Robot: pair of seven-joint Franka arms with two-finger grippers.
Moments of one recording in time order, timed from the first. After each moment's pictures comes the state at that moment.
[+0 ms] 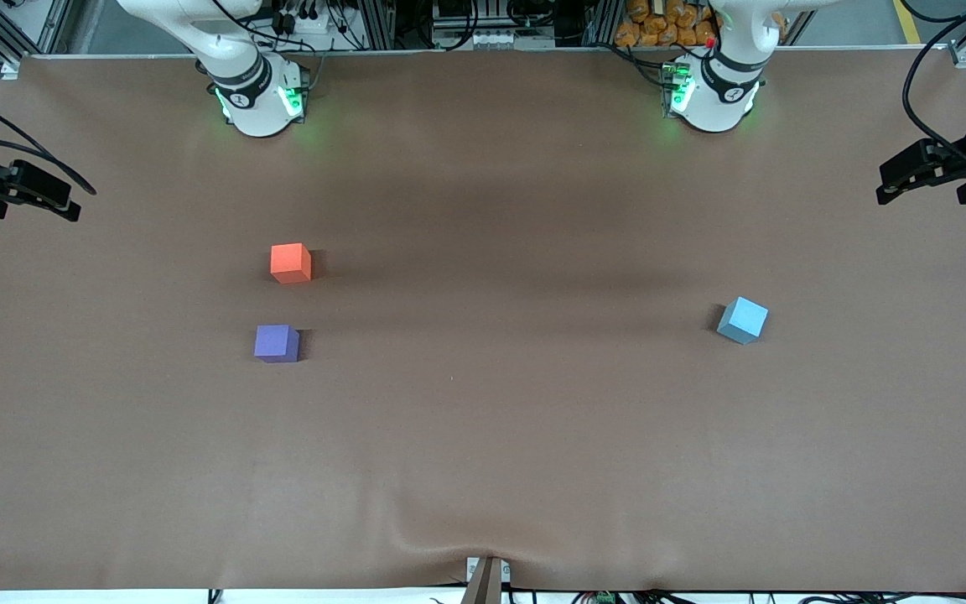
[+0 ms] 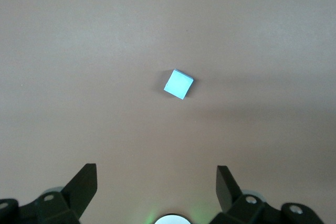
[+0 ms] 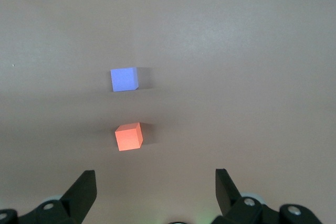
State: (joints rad) left arm 0.05 -0.02 -0.09 -1.53 0.02 1.45 -0.02; right arm 0.01 0.01 -0.04 -1.50 0.03 1.45 0.03
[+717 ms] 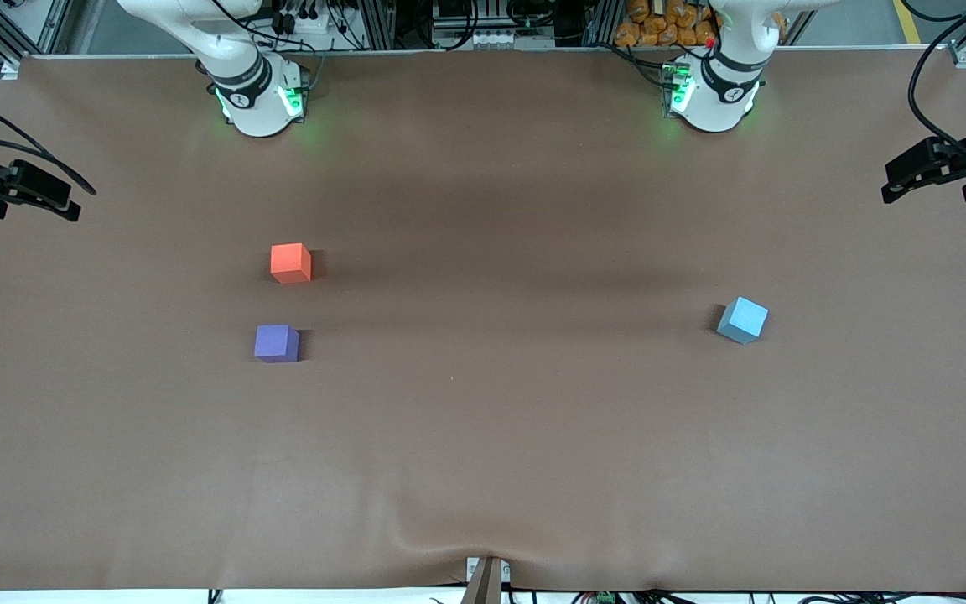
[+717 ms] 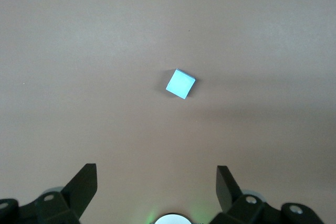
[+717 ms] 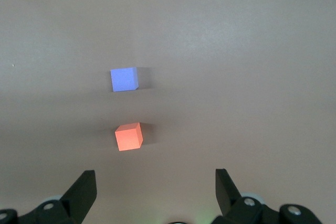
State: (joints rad) left arm 0.05 -0.02 -0.08 -1.52 0.02 1.45 -0.02; right arm 0.01 0.01 -0.04 -1.50 0.03 1.45 0.03
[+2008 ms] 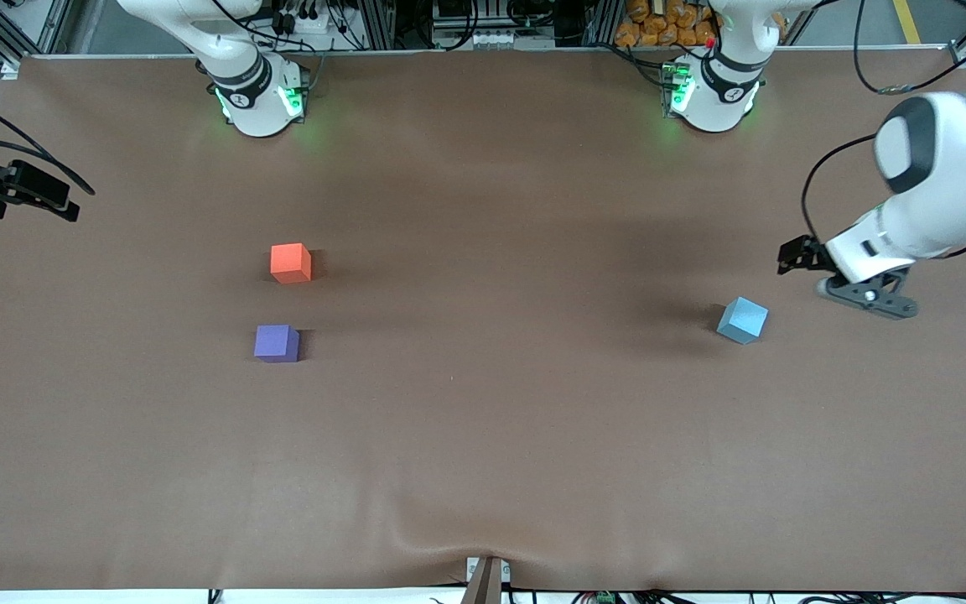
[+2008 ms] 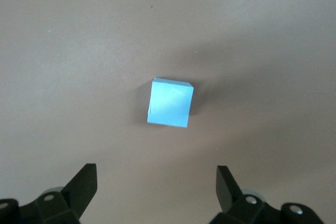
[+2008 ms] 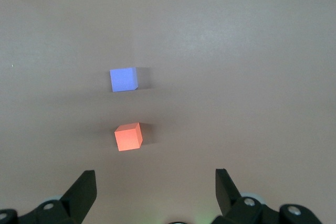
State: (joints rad) left arm 0.08 0.07 -0.07 -2.17 -0.05 2.18 0.41; right arm 0.01 0.01 -0.04 -1.50 0.03 1.45 0.03
